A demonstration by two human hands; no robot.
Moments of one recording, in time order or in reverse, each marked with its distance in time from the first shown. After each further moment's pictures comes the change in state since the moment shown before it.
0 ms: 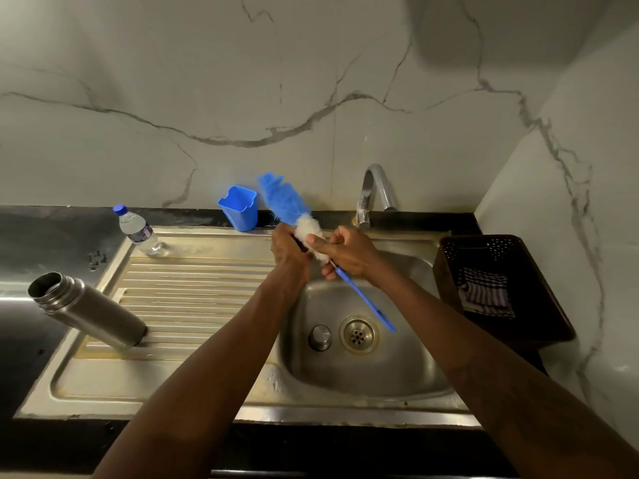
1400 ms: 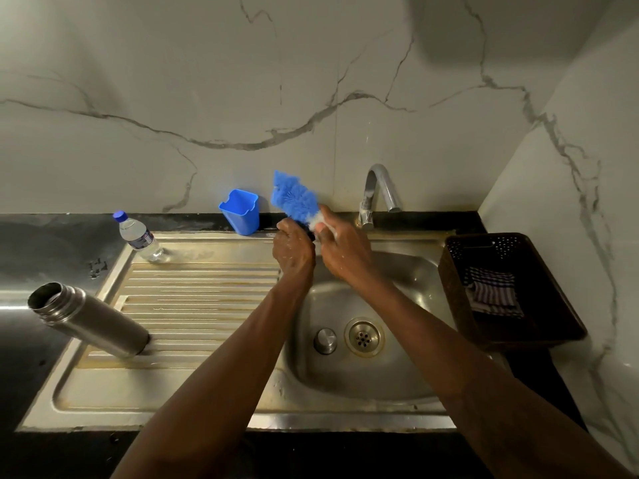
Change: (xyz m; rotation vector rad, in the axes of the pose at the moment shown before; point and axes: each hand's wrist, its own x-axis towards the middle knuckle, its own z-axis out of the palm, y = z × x) left_hand -0.002 0.008 0.008 0.722 0.176 0.388; right_hand -0.007 -0.015 0.024 -0.421 0.292 -0.332
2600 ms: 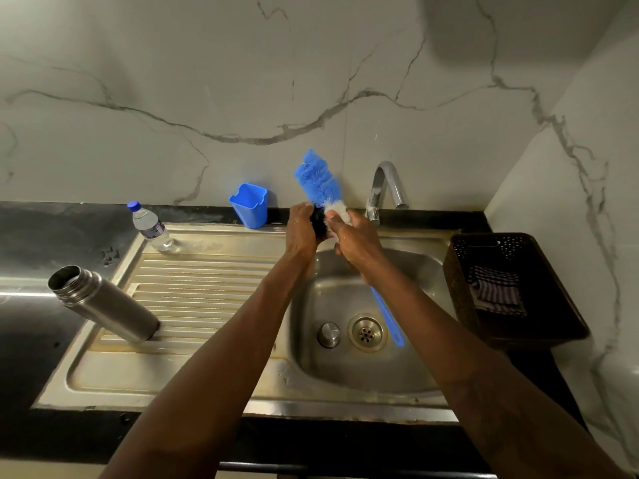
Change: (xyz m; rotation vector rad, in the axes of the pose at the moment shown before) left_hand -0.003 0.006 -0.018 -0.463 -0.420 -0.120; right_hand 0.004 -0.004 -0.001 0.435 -0.015 0.338
